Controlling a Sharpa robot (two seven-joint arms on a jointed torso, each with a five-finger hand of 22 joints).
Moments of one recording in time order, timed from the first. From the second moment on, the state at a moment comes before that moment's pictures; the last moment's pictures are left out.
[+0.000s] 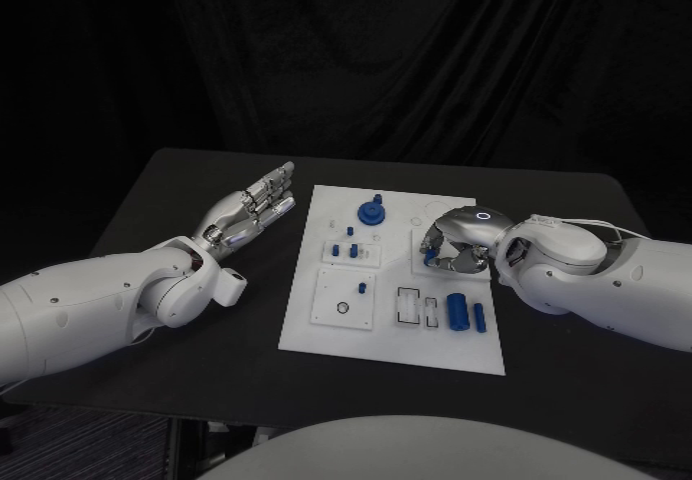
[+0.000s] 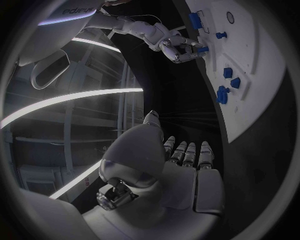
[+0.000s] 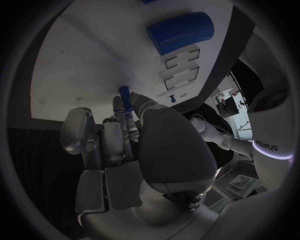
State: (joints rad) left arm 1.14 -0.92 -0.21 1.43 -0.33 -0.13 0.68; left_hand 1.37 0.24 -0.29 0.29 0.37 0.13 -0.08 0.02 0.02 0.00 0.02 0.01 0.00 0.00 0.00 0.00 0.00 0.15 0.00 0.07 0.00 0.00; right arm 1.24 -0.88 -0.25 1.57 -1.63 -0.29 -0.09; right_hand 1.49 -0.12 0.35 0.17 0.22 1.04 0.14 0.13 0.18 1.12 0.08 0.26 0.08 1.46 0.01 1.33 1.21 0.09 1.43 0.11 1.14 1.31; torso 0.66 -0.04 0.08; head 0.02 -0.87
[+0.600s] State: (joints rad) left arm 1.12 -0.92 -0.21 1.44 -0.34 -0.13 0.68; left_hand 1.38 0.25 -0.28 0.29 0.37 0.13 -0.08 0.02 0.02 0.00 0.03 0.01 0.00 0.00 0.01 0.00 0.00 0.14 0.00 0.07 0.00 0.00; right arm 1.29 -0.94 -0.24 1.66 -1.55 -0.36 -0.05; right_hand 1.49 -0.14 0.37 0.16 0.22 1.10 0.11 0.16 0.20 1.18 0.05 0.23 0.09 1.47 -0.01 1.34 1.22 0.09 1.44 0.09 1.17 1.31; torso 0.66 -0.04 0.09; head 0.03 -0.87
